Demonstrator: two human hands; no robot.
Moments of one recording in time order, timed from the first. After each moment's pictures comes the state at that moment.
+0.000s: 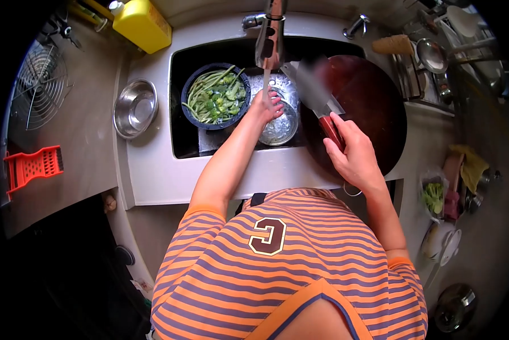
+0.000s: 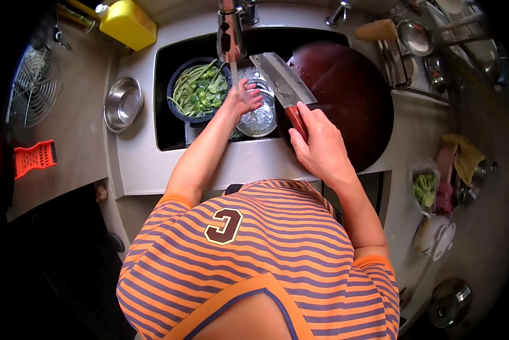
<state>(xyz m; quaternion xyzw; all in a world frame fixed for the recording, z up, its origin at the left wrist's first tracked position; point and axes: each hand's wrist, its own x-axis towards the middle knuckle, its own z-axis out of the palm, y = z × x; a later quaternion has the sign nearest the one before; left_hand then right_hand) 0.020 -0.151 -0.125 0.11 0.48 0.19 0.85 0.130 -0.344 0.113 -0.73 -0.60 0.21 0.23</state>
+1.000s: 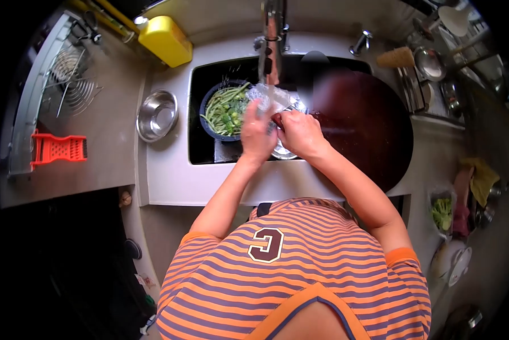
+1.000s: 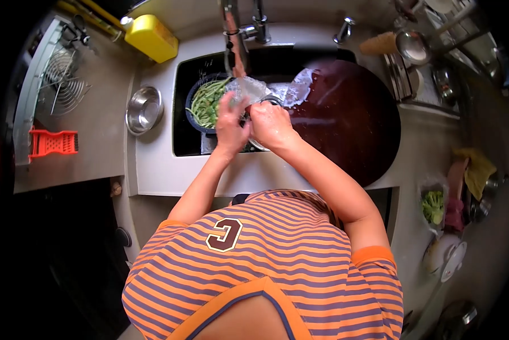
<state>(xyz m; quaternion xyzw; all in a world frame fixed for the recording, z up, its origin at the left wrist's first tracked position) -0.039 -0.224 -0.008 0.82 0.42 0.37 0.10 0.090 -0.262 0.047 -0.67 -0.71 0.15 0.18</state>
